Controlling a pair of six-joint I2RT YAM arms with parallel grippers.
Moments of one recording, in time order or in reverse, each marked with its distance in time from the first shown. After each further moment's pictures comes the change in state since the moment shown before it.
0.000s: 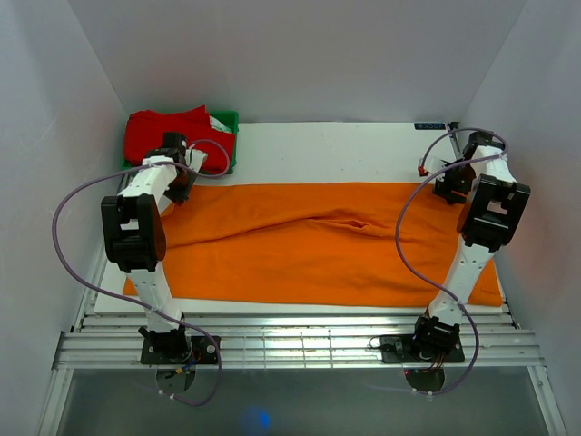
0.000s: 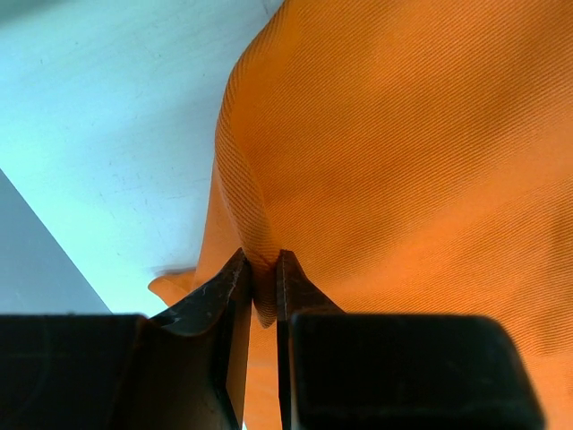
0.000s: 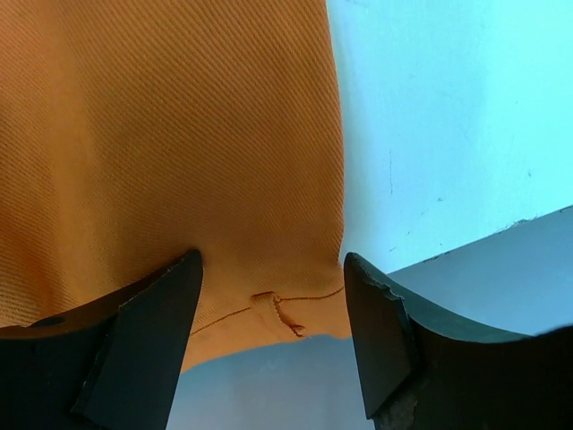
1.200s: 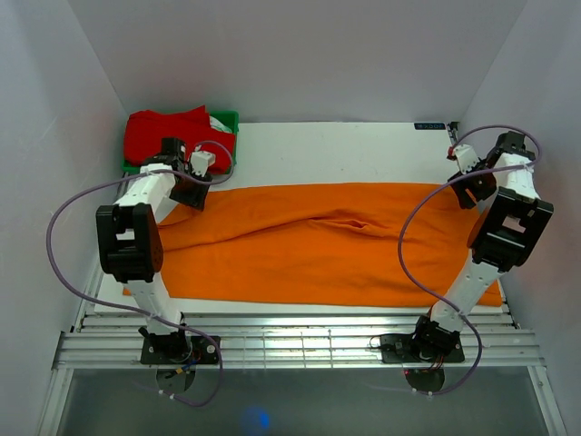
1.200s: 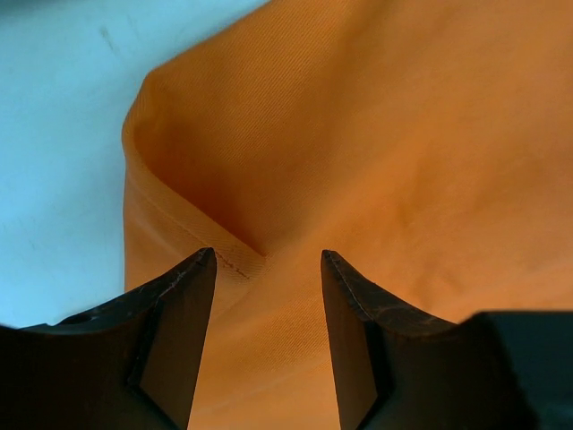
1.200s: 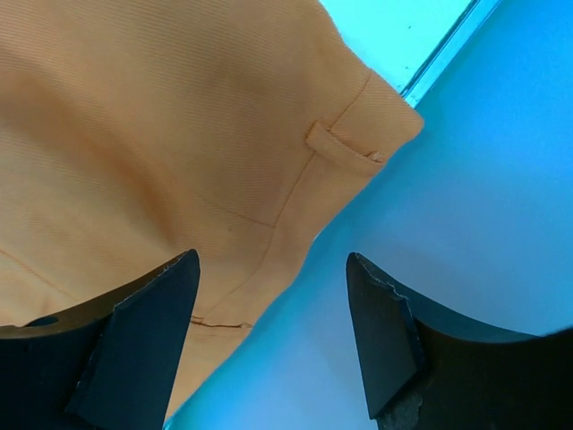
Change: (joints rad) left arm 0.005 -0.122 -0.122 0.055 0.318 -0.002; right arm -0.102 -0.264 -0.218 0.080 -0.004 0.576
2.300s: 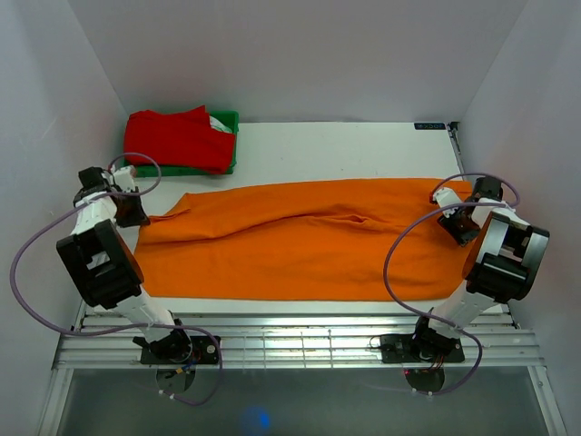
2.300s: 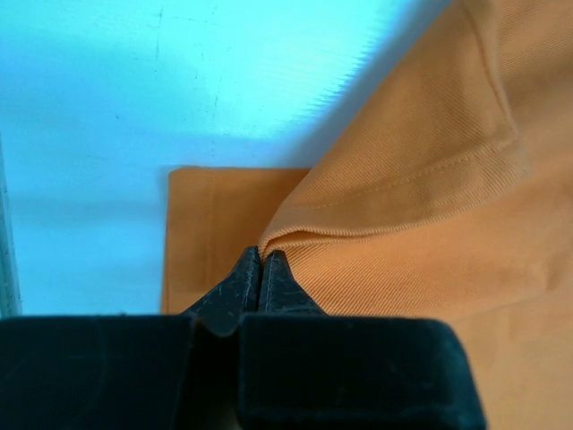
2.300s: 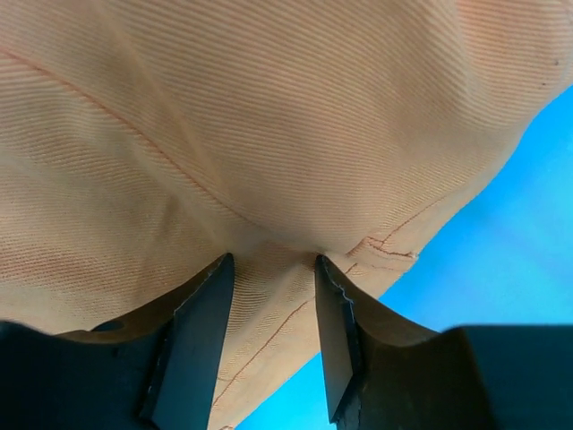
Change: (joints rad) left arm 0.478 -0.159 -0.211 0.113 0.180 -0.182; right arm 0.016 -0.287 -0.648 0.385 0.185 -0.052
